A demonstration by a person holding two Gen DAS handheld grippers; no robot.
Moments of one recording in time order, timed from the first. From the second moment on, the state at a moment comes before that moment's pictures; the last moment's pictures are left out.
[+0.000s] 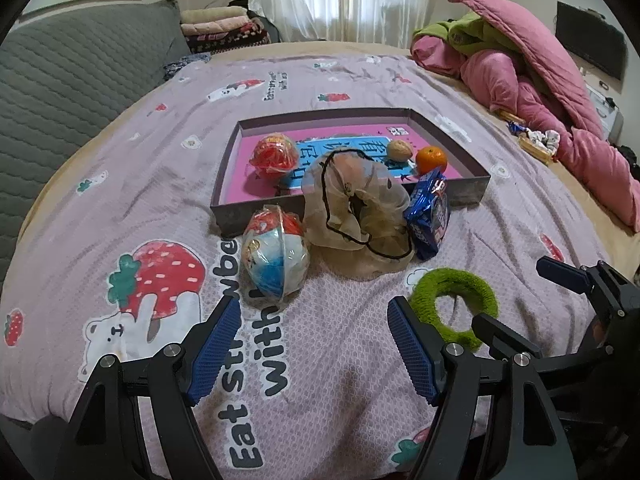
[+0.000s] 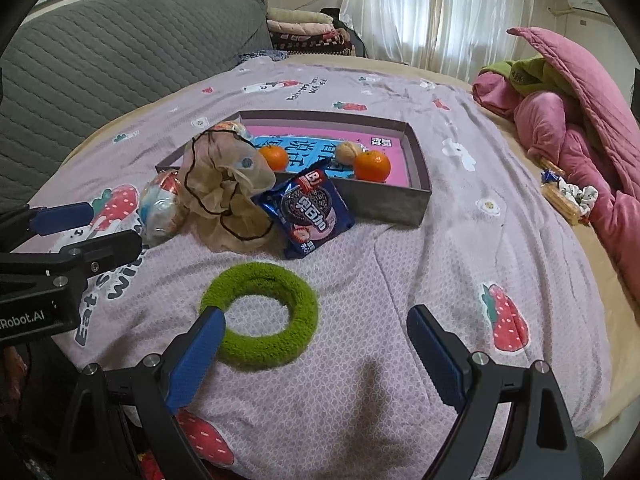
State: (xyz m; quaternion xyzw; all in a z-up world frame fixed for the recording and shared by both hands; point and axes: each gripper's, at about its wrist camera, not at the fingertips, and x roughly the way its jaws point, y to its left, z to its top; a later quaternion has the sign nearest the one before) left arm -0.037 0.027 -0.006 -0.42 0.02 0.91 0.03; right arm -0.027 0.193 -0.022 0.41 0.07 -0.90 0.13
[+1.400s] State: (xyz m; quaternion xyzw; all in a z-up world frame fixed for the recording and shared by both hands) left arm -0.145 0.043 -0.029 -0.40 0.05 0.91 0.03; right arm -0.059 0.179 -0.054 0.43 0.10 -0.89 0.16
